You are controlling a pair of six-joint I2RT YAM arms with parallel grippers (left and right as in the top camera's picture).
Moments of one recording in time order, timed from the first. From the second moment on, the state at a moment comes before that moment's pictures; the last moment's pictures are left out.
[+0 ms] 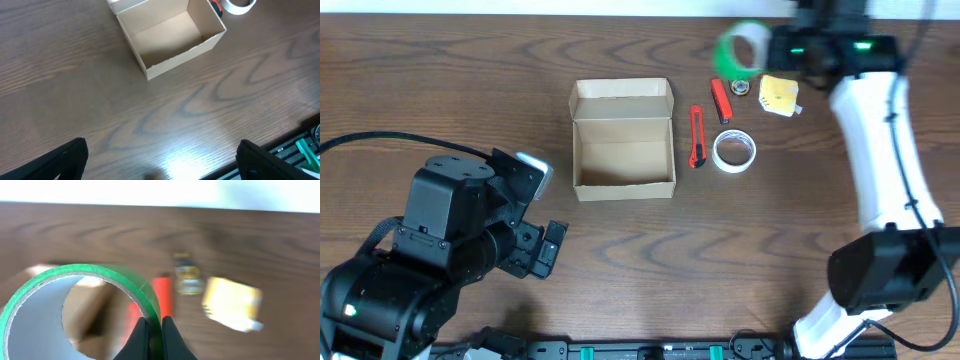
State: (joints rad) left arm -0.37 0.99 1.46 -1.42 0.10 0.07; right arm 0.13 1.85 1.85 -0.83 -0.16 0.07
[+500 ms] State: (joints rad) left arm -0.37 0.99 1.46 -1.42 0.10 0.07; right arm 0.50 2.01 1.85 -0.93 -0.12 0.21
